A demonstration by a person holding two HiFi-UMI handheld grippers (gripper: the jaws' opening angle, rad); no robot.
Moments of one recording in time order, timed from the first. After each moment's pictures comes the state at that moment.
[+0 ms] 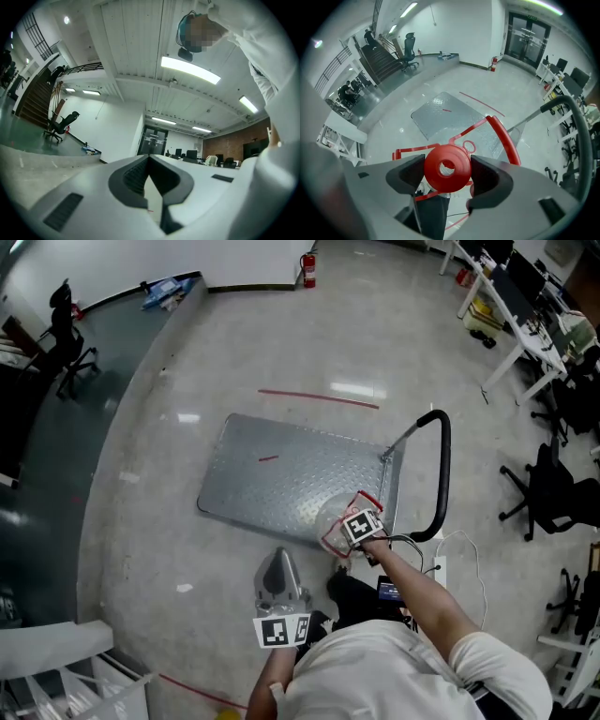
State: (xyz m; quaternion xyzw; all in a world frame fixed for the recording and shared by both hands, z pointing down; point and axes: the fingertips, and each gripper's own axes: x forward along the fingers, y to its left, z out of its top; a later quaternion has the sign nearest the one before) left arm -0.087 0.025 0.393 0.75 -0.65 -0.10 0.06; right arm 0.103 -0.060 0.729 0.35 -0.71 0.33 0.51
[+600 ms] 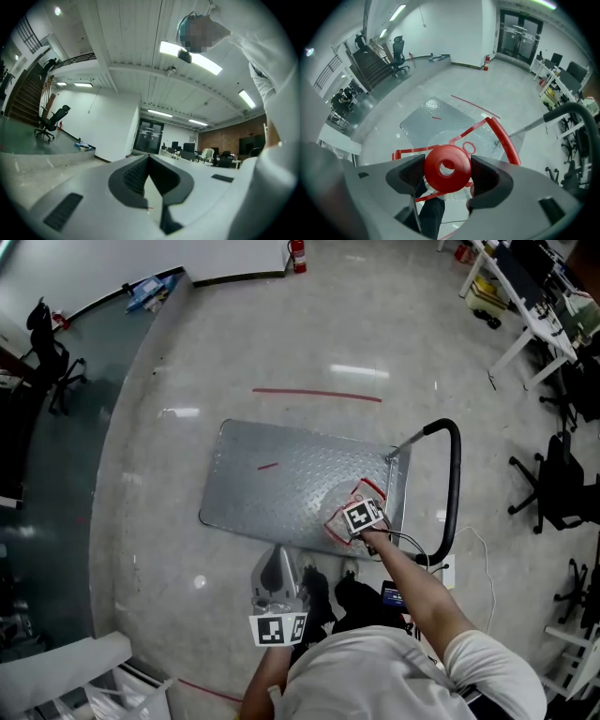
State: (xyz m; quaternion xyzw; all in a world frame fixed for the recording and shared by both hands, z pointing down) left arm -0.083 -0.112 0.403 0.78 -0.62 -0.06 0.07; right arm 0.107 -0.196 0.756 0.38 -0.70 0.34 0.50
